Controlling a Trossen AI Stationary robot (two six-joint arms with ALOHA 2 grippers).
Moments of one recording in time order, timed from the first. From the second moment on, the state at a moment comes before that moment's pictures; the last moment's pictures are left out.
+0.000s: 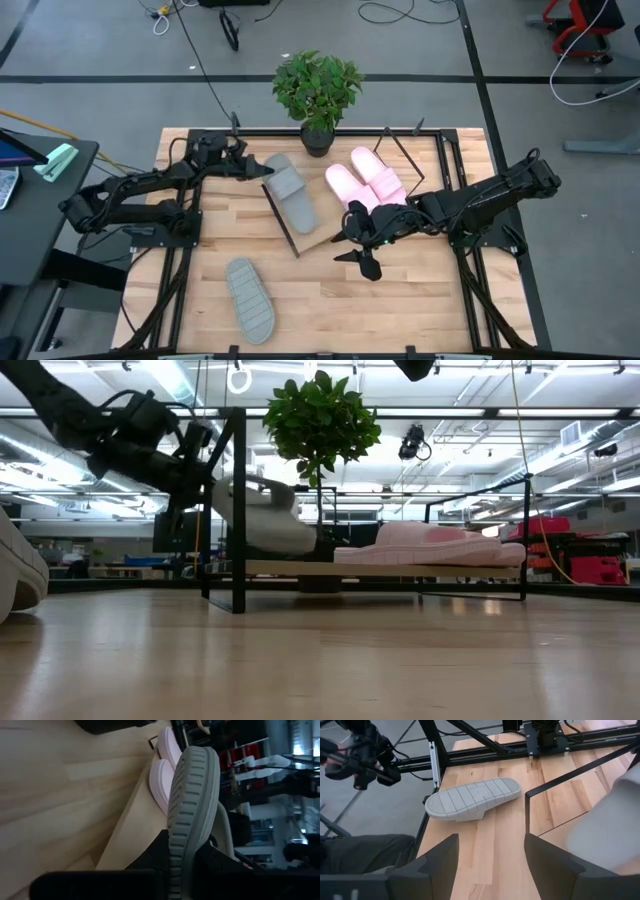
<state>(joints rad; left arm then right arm) 0.75 1.09 0.37 0.33 0.57 -0.99 0.29 1.44 1.18 -0.24 0.03 0.31</state>
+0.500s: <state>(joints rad) 0.75 1.09 0.30 0.38 0.58 -0.98 0.29 1.44 1.18 -0.24 0.07 0.31</state>
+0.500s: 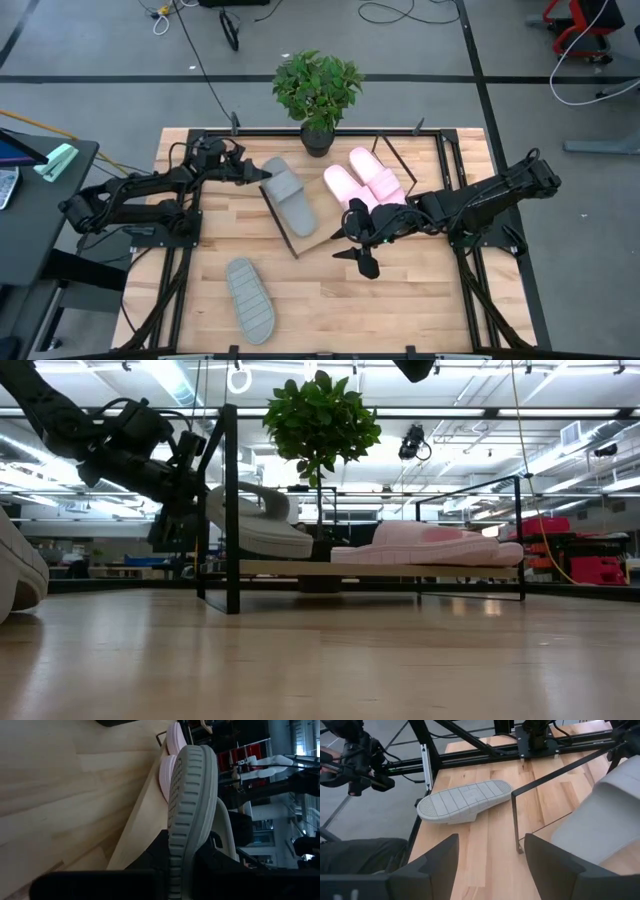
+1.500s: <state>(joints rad) 0.76 1.42 0.30 0.59 0.71 -0.92 0.29 1.44 1.18 -0.24 0.08 0.31</state>
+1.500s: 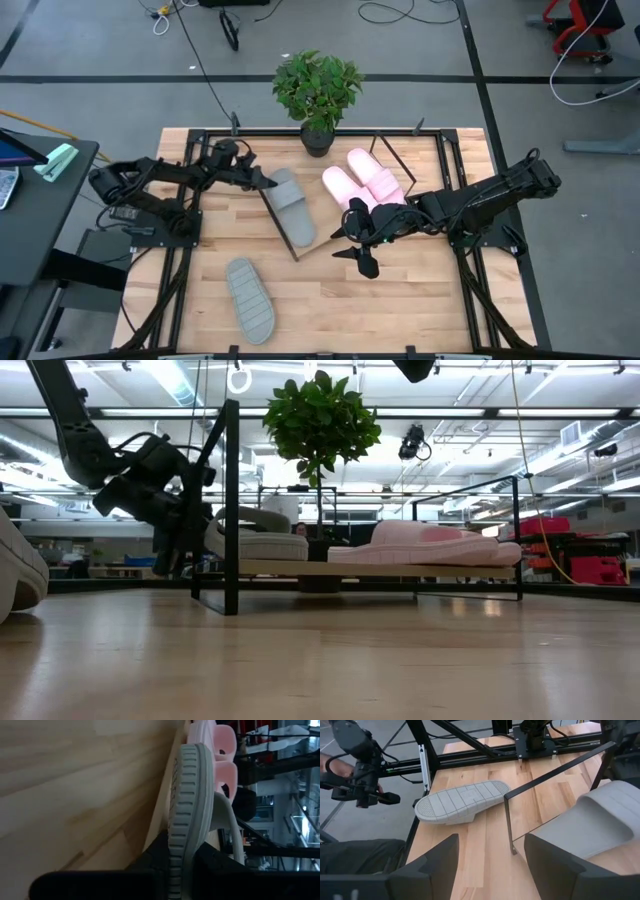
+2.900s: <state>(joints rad) 0.74 1.43 0.30 0.54 0.68 -0.88 0.29 1.44 1.18 -0.25 0.08 0.30</state>
